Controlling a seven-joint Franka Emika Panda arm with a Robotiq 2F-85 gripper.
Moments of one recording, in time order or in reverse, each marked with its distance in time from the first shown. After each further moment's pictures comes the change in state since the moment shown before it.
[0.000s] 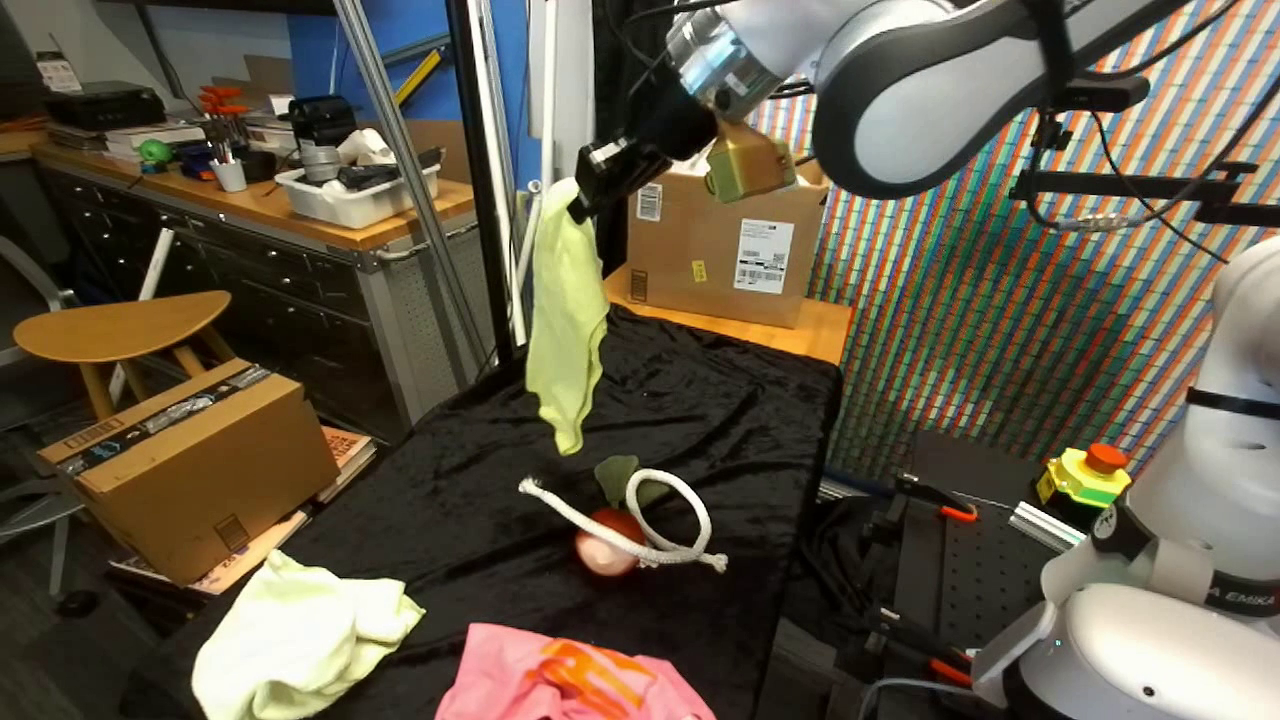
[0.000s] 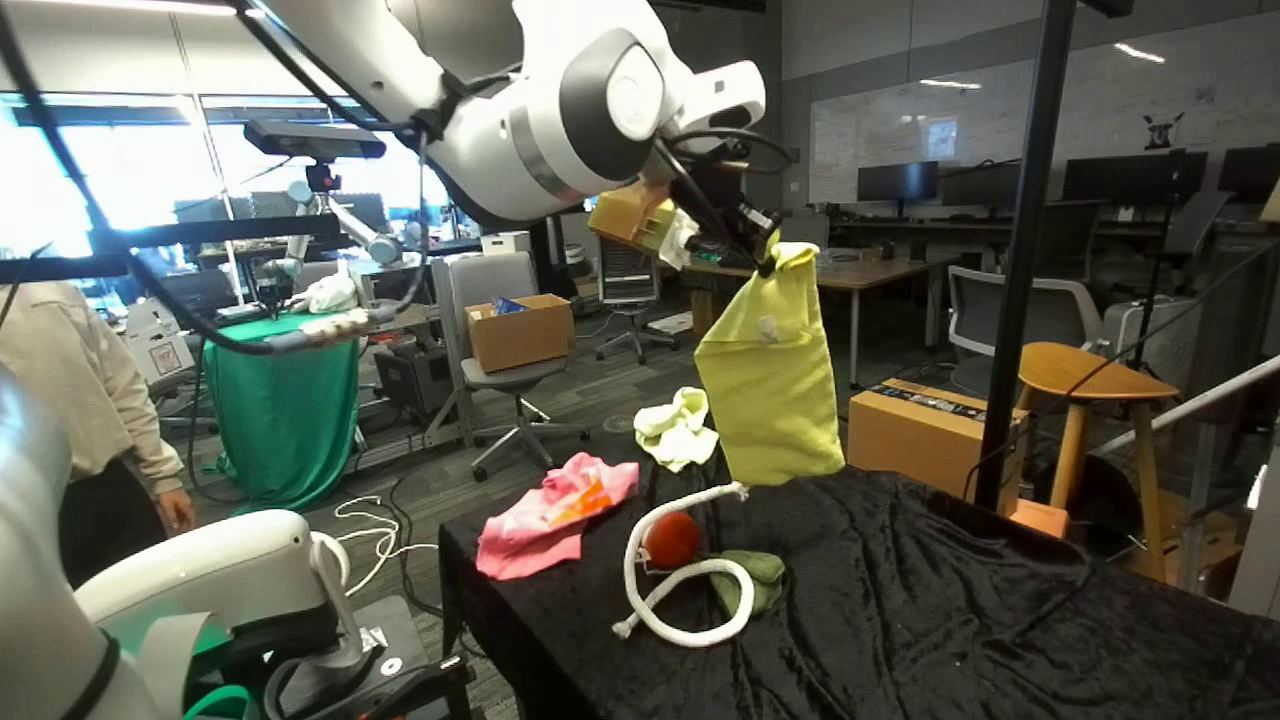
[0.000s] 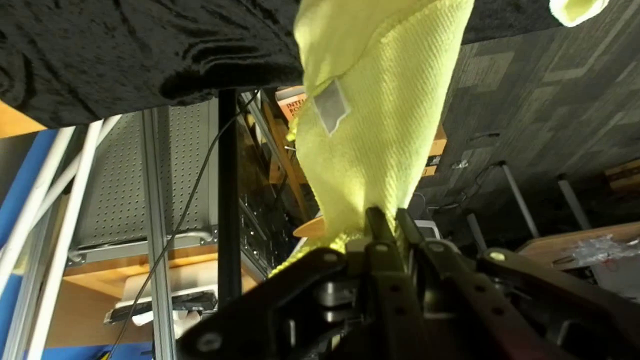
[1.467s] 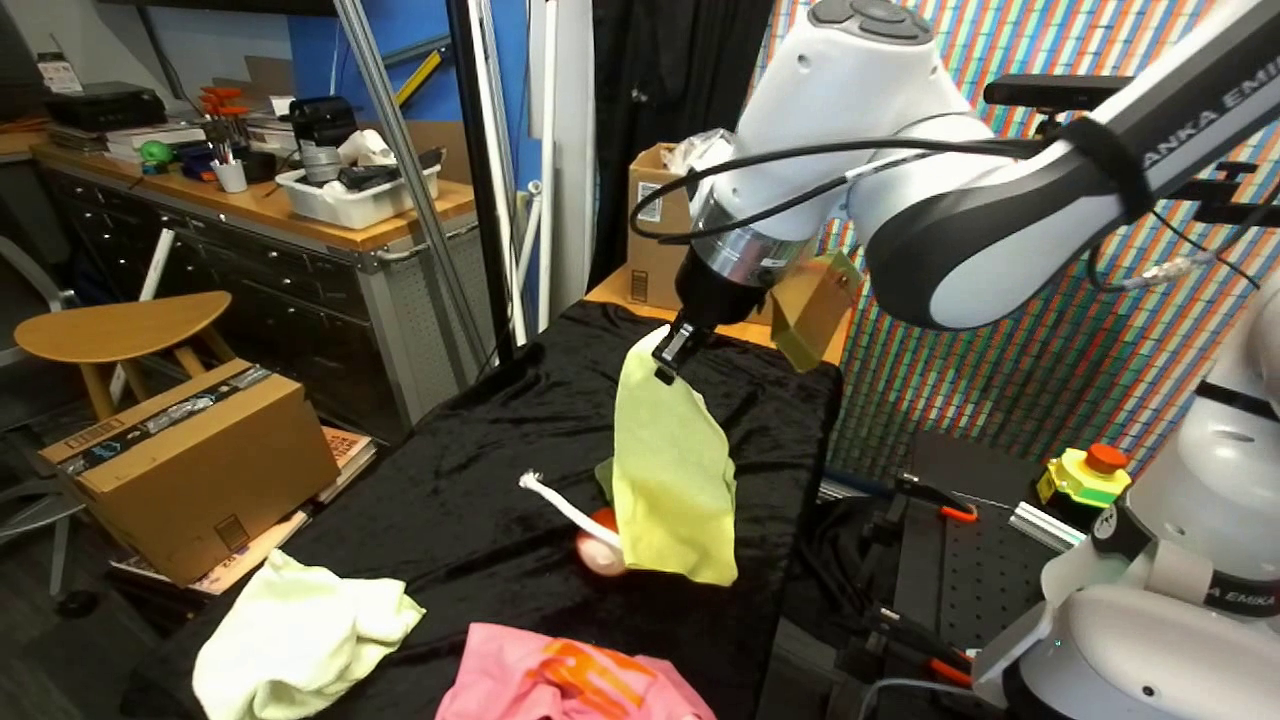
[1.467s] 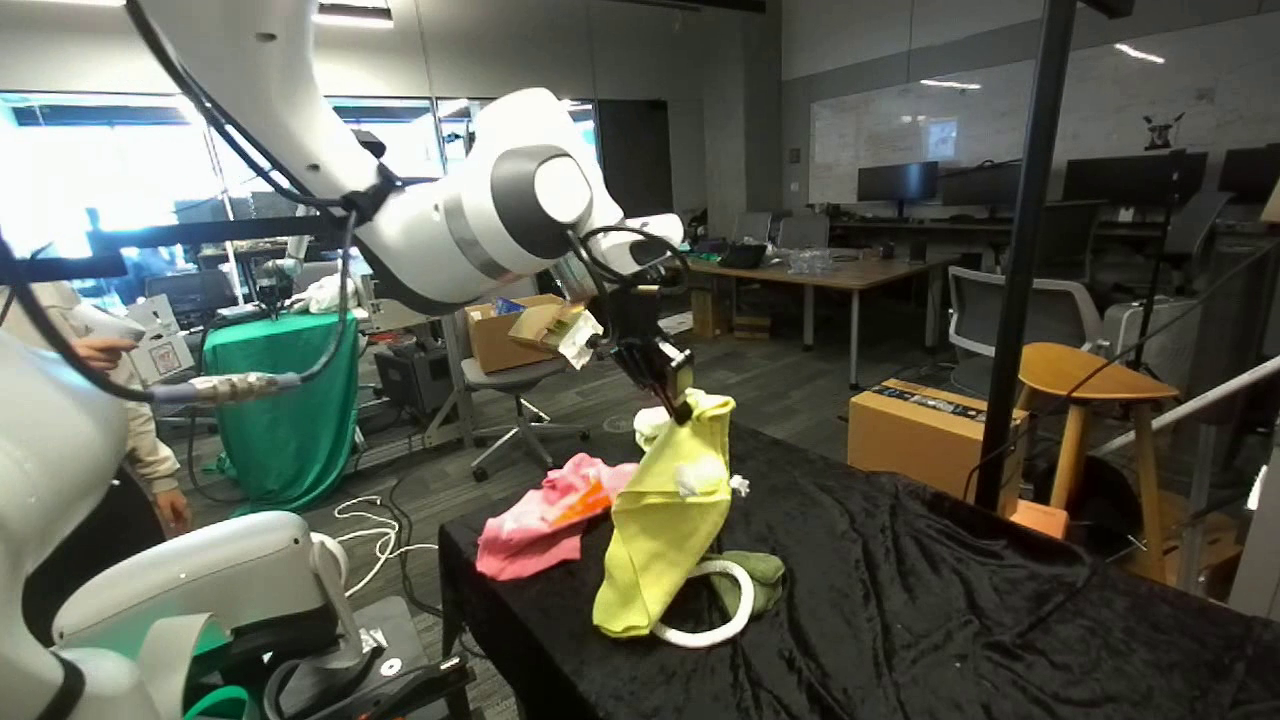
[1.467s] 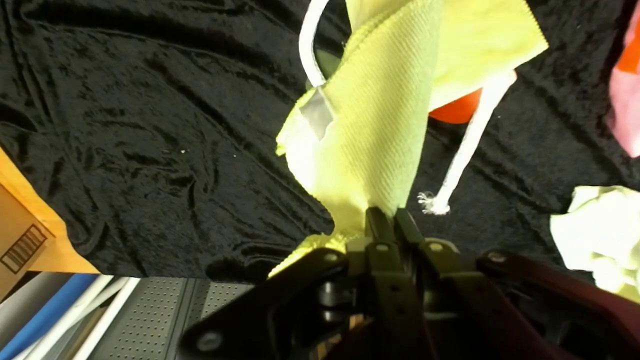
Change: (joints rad) arm -0.335 0.009 0.471 -0.151 -0.066 -0.257 0.073
